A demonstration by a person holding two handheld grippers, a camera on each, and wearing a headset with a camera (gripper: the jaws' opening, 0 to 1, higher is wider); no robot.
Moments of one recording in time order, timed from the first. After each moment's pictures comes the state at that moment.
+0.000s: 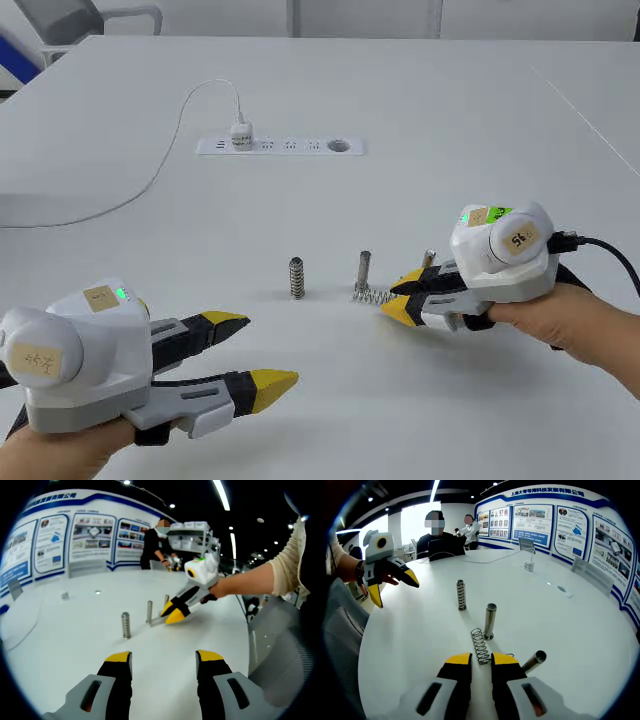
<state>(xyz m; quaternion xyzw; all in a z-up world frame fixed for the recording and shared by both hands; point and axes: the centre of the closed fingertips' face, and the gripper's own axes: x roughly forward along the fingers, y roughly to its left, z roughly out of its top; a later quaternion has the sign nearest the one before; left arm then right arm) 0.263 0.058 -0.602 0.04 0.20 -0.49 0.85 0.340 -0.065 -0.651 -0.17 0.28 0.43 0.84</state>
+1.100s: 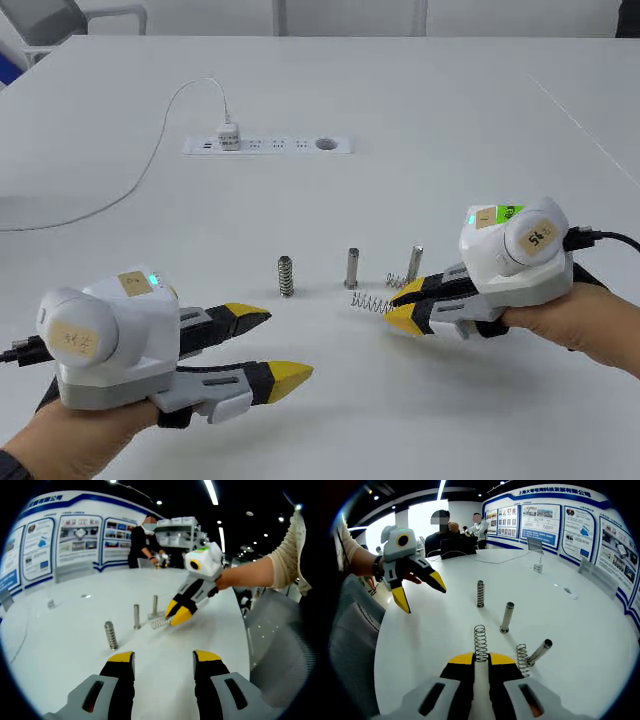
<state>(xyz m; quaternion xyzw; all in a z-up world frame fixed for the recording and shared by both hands) 0.268 0.027 -0.605 0.07 0.20 -0.53 0.82 0.298 -0.069 -0.632 -0.17 0.28 0.46 0.82</state>
